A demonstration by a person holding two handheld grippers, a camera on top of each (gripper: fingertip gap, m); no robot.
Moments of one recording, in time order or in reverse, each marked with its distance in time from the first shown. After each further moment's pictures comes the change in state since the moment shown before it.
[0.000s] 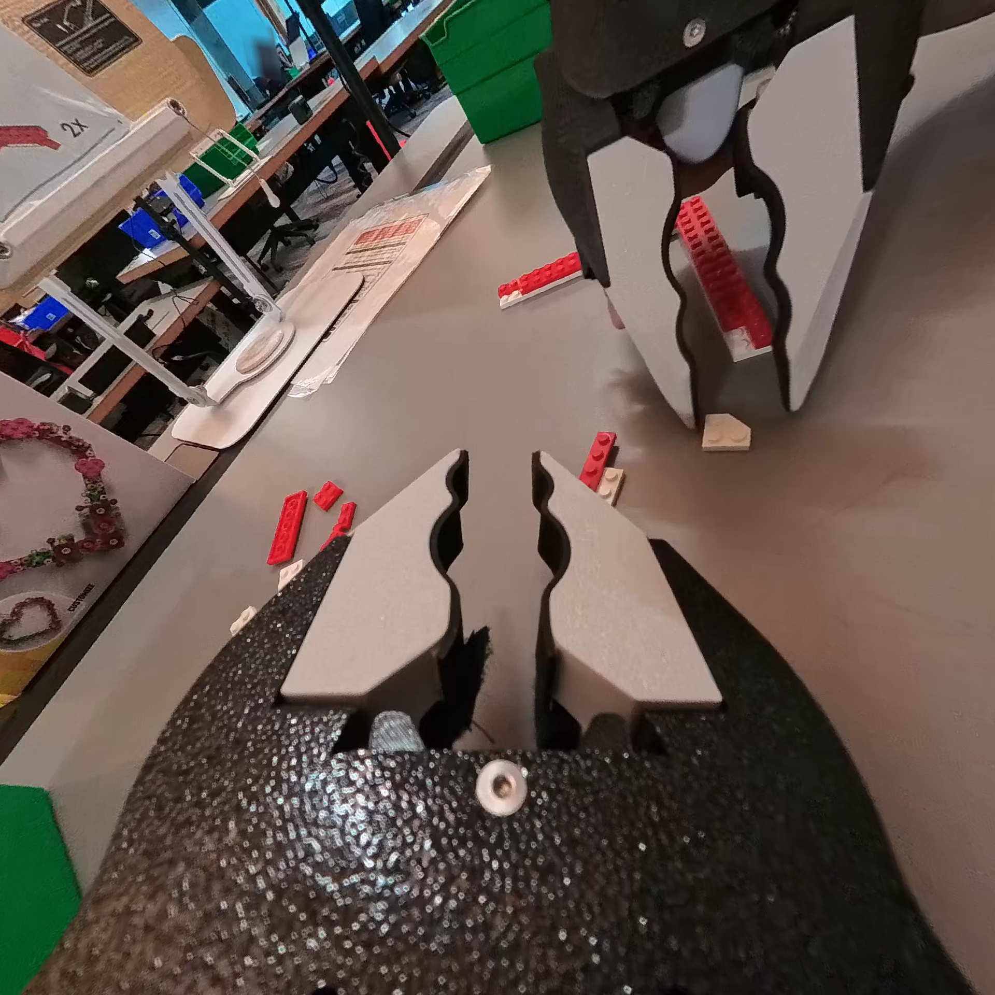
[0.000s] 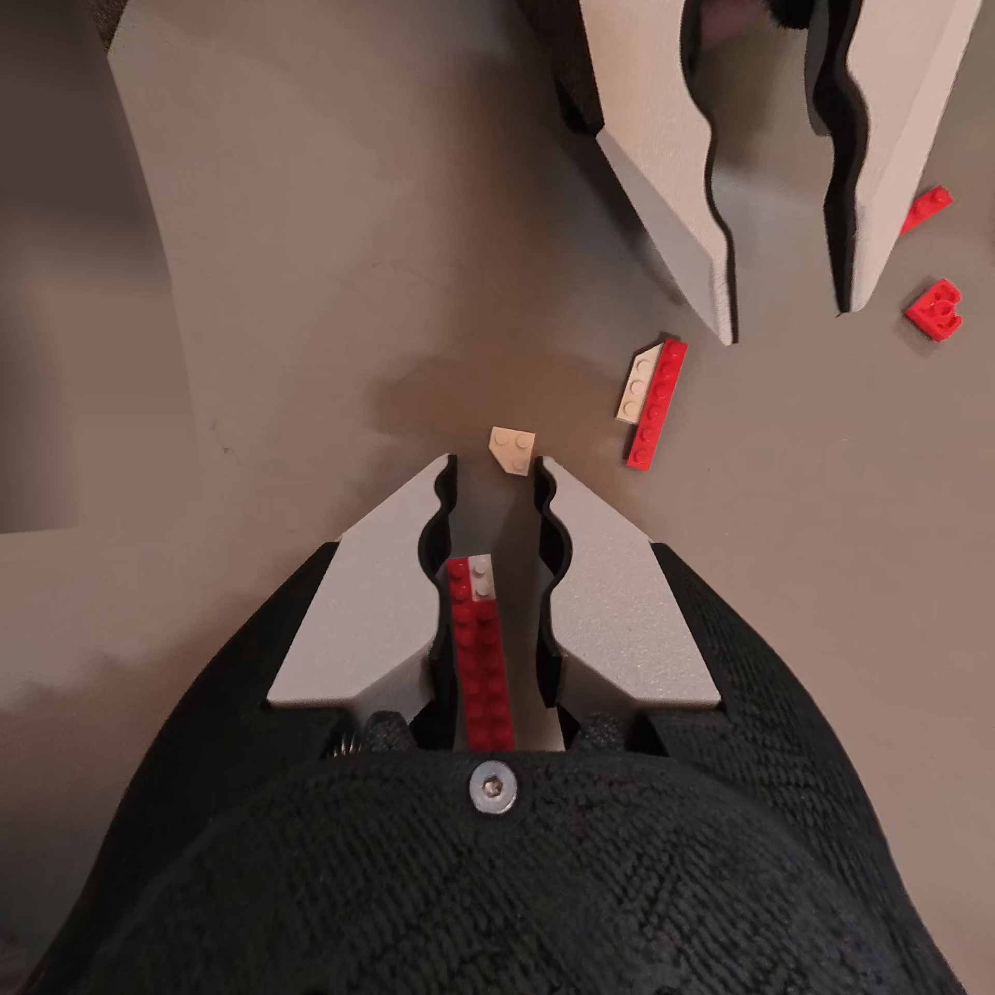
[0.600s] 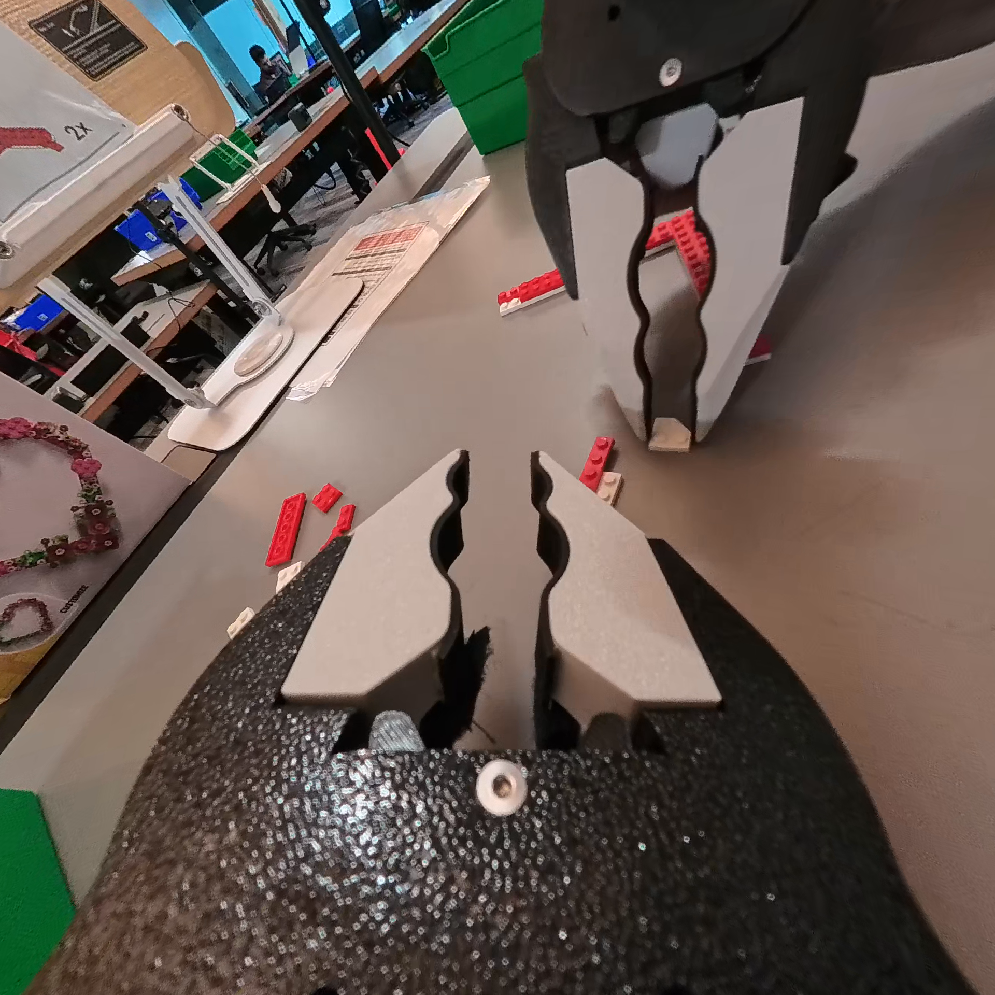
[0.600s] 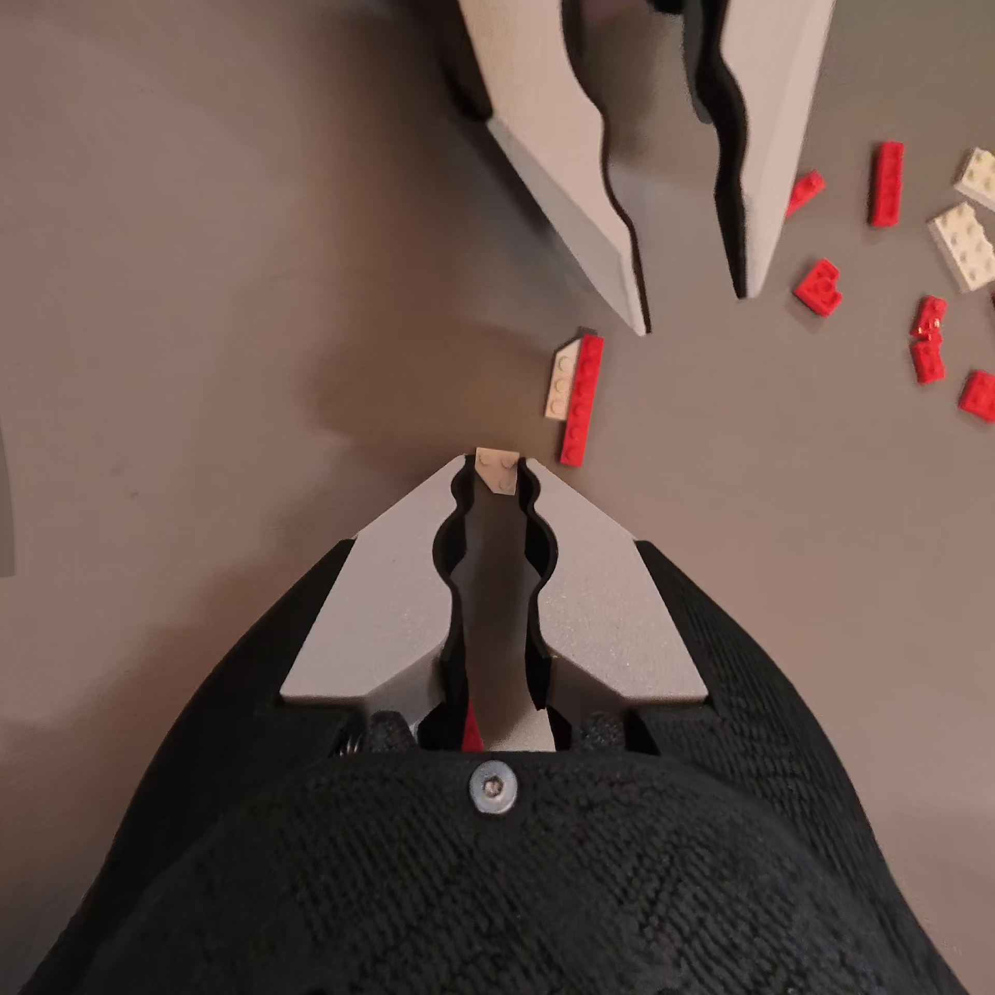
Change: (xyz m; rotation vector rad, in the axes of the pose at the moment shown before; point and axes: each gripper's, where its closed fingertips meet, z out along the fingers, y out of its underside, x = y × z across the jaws) left arm -0.001 -0.002 -0.002 0.014 0.007 -0.015; right arm 0.025 -0.002 0.001 -0.041 0.168 0.027
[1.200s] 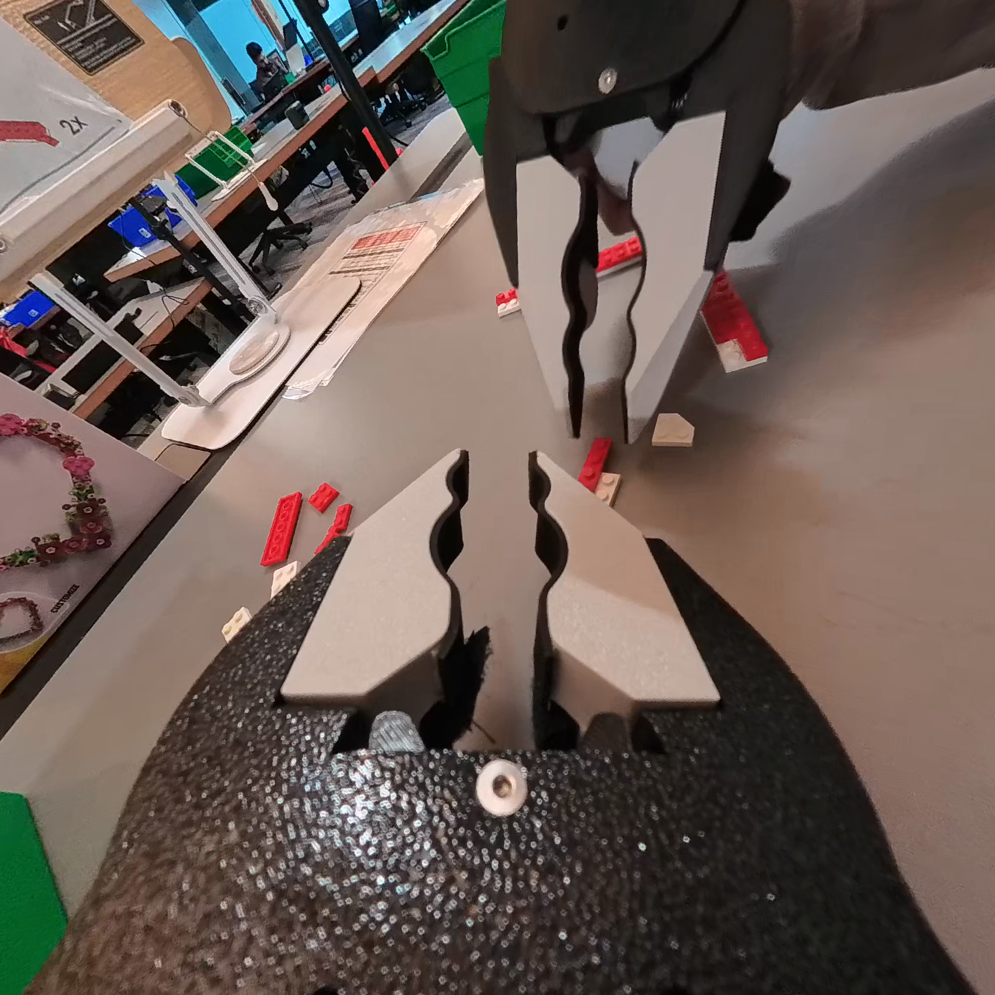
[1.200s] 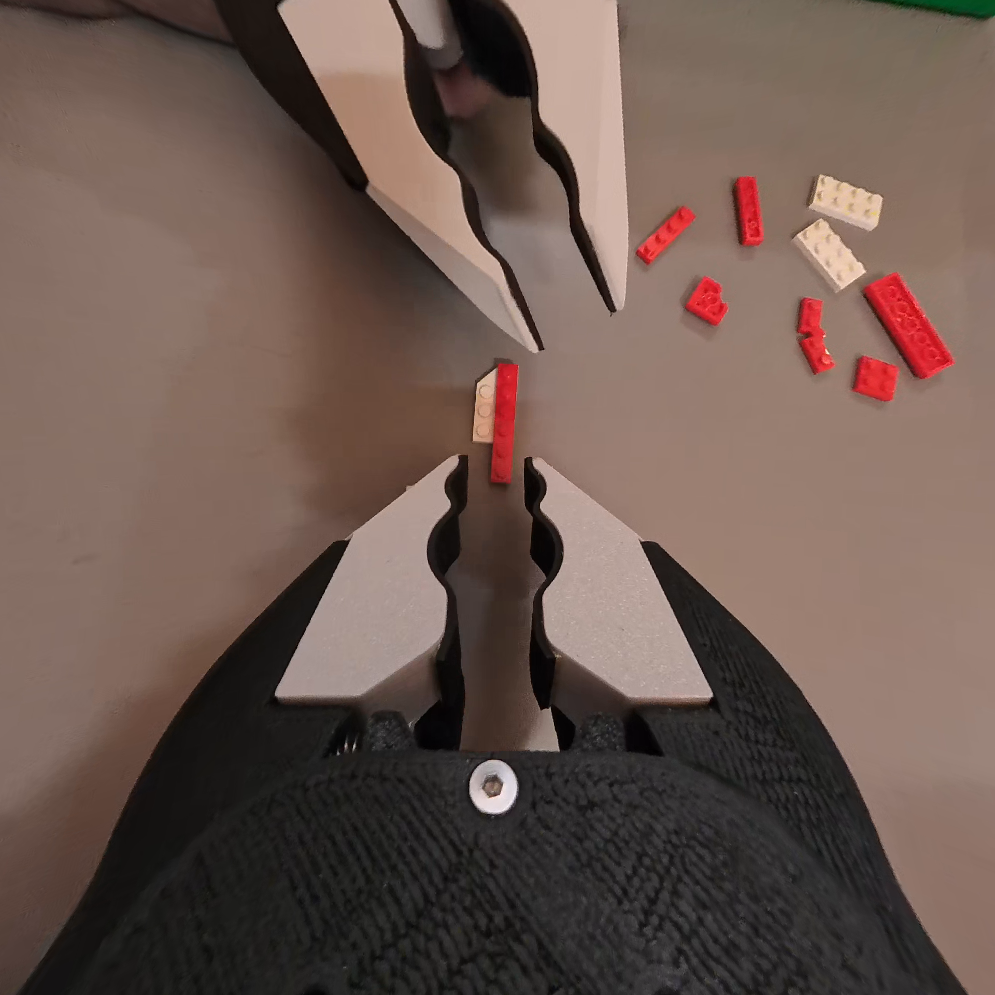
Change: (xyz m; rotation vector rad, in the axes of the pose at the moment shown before) left arm 0.001 0.000 0.000 0.002 0.007 -0.012; right arm 0.028 -0.009 -0.006 0.112 0.083 0.101
